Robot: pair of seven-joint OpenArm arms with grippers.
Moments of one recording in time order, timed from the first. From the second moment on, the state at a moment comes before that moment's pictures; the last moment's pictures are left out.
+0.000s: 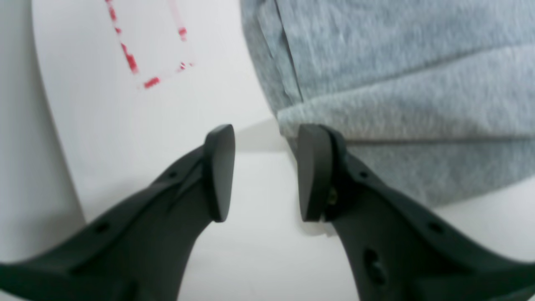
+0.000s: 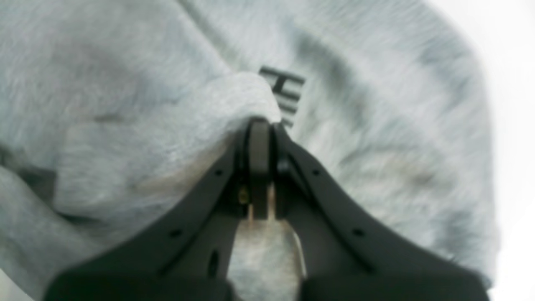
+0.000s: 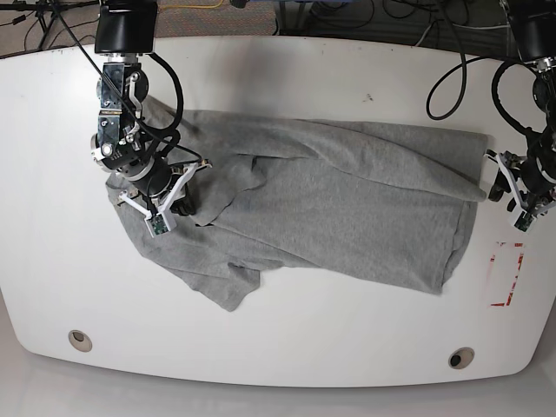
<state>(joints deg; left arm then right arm) 1.7 -32.8 -21.7 94.5 -23.4 -42.1 55.7 0.3 12.4 6.1 92.2 15.0 26.7 -43.8</state>
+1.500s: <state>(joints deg) 5.0 -28.2 -18.1 97.8 -23.4 -42.1 55.6 -18.0 12.5 14.7 104.9 15.4 26.6 -44.9</state>
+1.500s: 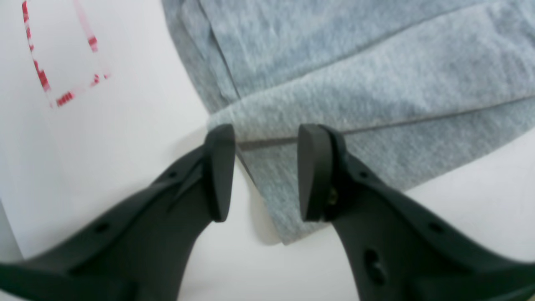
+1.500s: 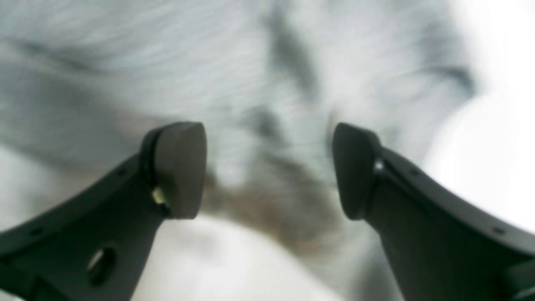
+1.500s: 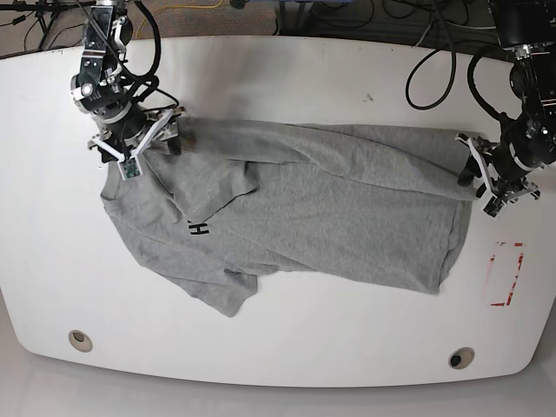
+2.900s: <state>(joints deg) 5.6 -27.9 -18.0 97.7 -23.1 -42.1 55.6 -17.8 16.3 20.2 96.7 15.2 27.1 -39.2</state>
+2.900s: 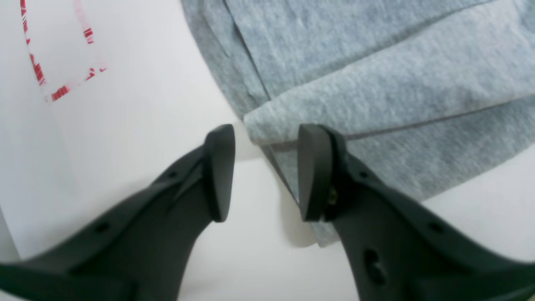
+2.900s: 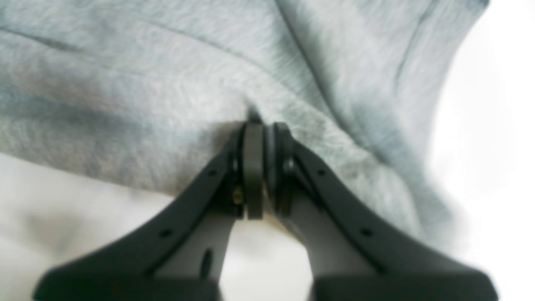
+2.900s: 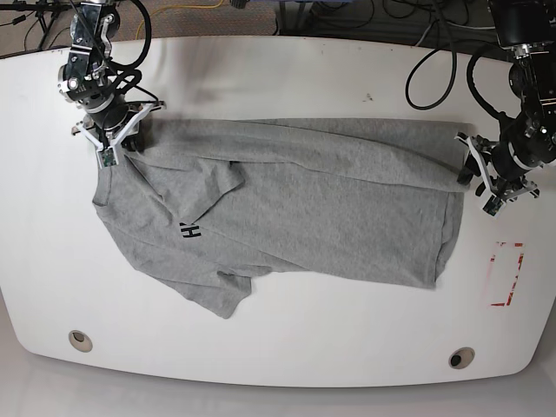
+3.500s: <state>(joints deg) 6.4 -27.9 -17.9 97.7 -23.0 -42.1 55.6 -9.8 18.8 20.2 90.1 15.2 27.1 -39.0</state>
